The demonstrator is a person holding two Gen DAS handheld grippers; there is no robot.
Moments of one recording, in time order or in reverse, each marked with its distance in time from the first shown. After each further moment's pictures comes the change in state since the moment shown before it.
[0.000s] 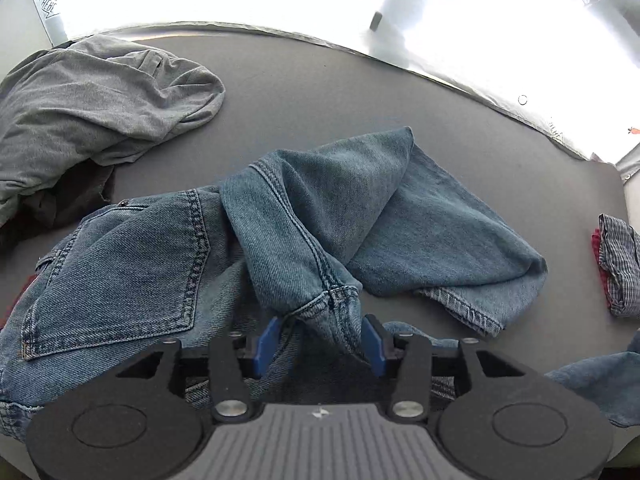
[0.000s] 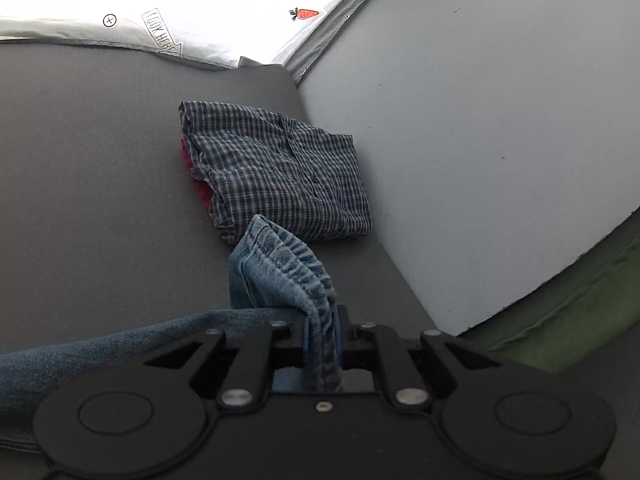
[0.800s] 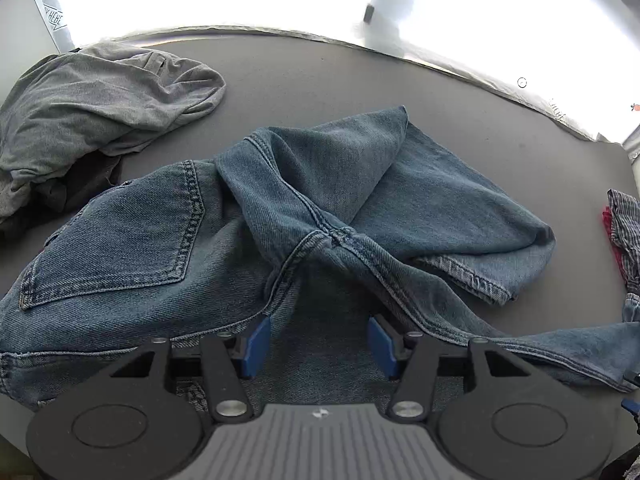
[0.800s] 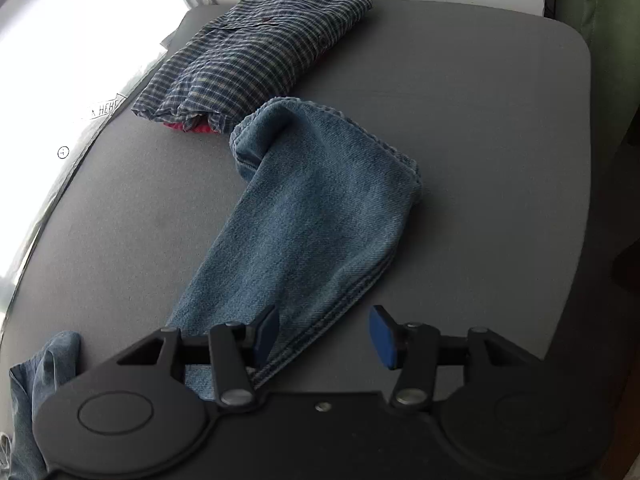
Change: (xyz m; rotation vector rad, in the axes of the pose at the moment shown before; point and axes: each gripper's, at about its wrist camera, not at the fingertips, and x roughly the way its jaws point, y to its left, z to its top) left arm 0.006 -0.028 -0.038 0.017 0.006 0.044; right arm 0.078 -0.037 -0.129 0.971 0.393 0.585
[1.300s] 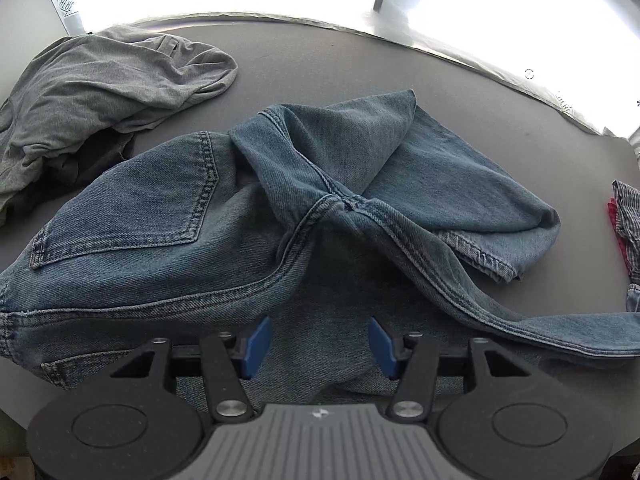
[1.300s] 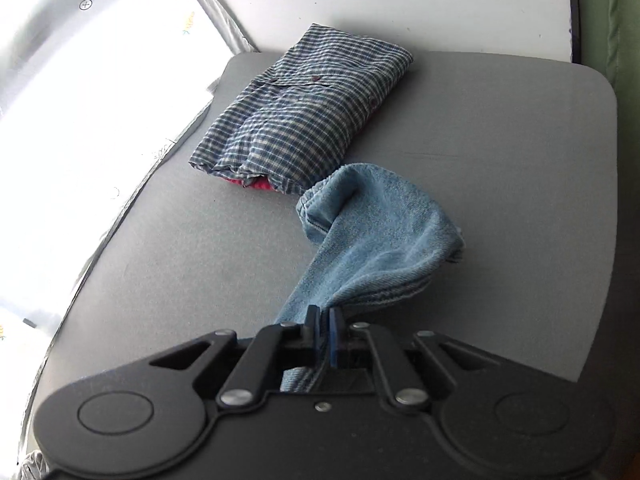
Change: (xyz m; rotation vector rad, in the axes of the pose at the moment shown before) left arm -0.007 0.005 -0.015 -0.005 0.011 0.016; right arm -0.046 0.053 0.031 -0.132 -0.162 0.096
